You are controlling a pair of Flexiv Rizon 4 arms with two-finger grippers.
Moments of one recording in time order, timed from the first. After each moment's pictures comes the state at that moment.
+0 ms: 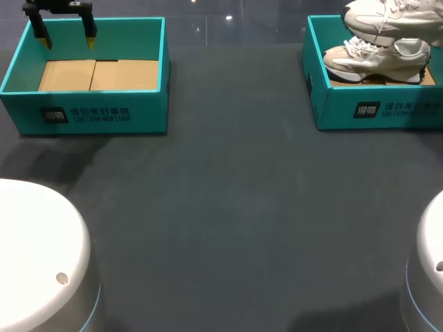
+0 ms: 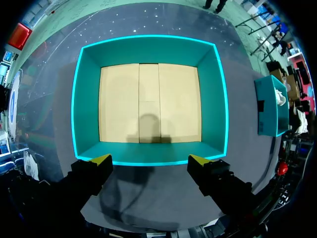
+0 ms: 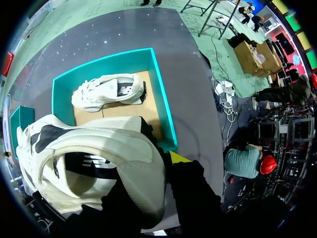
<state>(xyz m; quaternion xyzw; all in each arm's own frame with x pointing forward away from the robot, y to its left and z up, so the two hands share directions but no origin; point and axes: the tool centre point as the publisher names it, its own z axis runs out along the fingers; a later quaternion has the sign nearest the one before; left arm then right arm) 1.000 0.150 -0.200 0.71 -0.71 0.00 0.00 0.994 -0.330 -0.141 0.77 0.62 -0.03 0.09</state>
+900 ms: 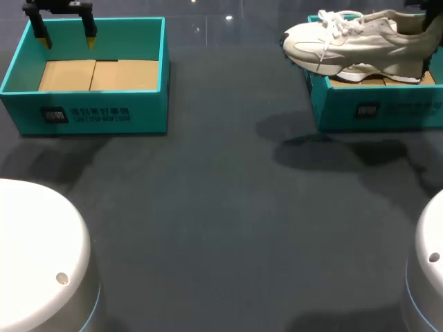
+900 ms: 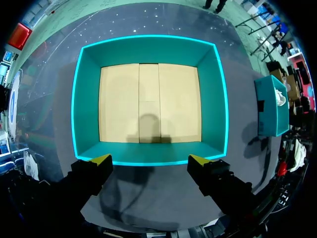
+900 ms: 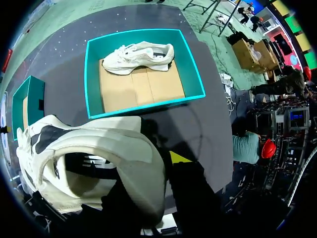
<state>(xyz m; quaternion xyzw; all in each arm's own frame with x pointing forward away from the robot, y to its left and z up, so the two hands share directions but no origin) 1.000 0.150 -0.200 0.71 -0.71 0.00 0.00 0.872 -0.175 -0.122 0.78 0.62 -0.05 0.10</state>
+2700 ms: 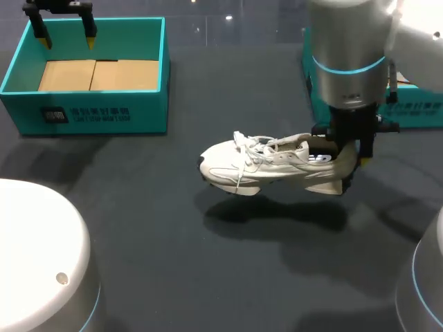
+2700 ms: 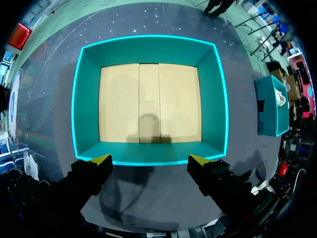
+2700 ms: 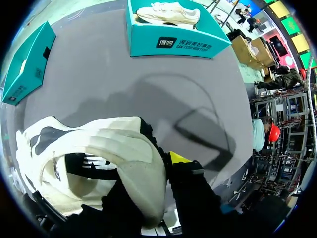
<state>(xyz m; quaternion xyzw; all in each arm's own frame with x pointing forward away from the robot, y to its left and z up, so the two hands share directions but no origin) 1.000 0.150 -0.200 0.71 -0.71 0.00 0.00 0.695 -0.019 -0.240 0.77 0.63 -0.07 0.12</state>
